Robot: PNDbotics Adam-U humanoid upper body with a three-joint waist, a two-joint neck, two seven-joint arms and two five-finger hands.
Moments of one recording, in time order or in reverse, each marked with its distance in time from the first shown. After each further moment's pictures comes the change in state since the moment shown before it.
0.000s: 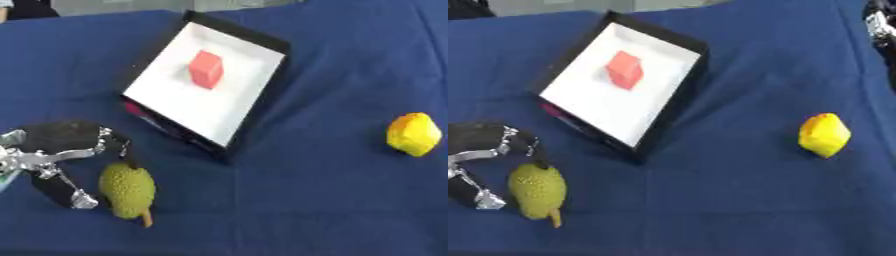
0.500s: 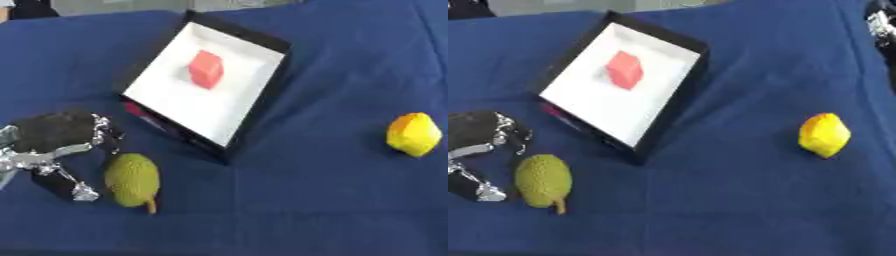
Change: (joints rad) left arm 0.002 -0.001 0.011 0.004 -0.104 -0.049 0.117; right arm 0.000 0.000 -0.003 0.002 -0.009 0.001 -0.011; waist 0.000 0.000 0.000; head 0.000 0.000
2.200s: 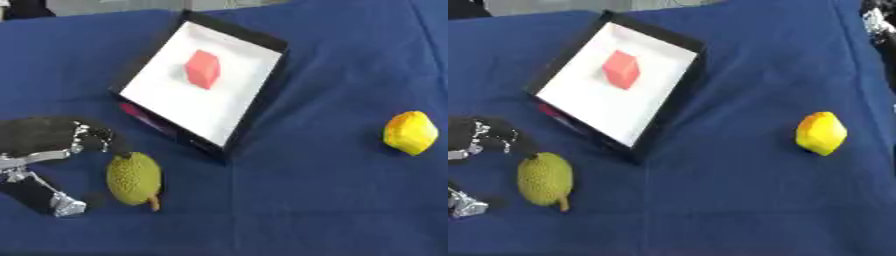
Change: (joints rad) left arm 0.033 0.062 0.063 -0.098 0.151 0.007 -0.162; right arm 0.000 -0.015 0.003 0.005 0.000 -0.003 0.009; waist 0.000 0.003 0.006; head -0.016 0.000
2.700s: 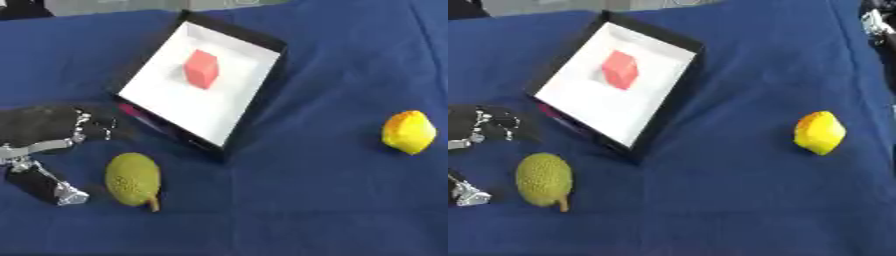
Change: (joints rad) left arm -0.045 -0.056 -0.014 0.074 -0.018 -0.012 0.012; right arm 0.000 0.000 0.000 0.001 0.000 0.000 0.001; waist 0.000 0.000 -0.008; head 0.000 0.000
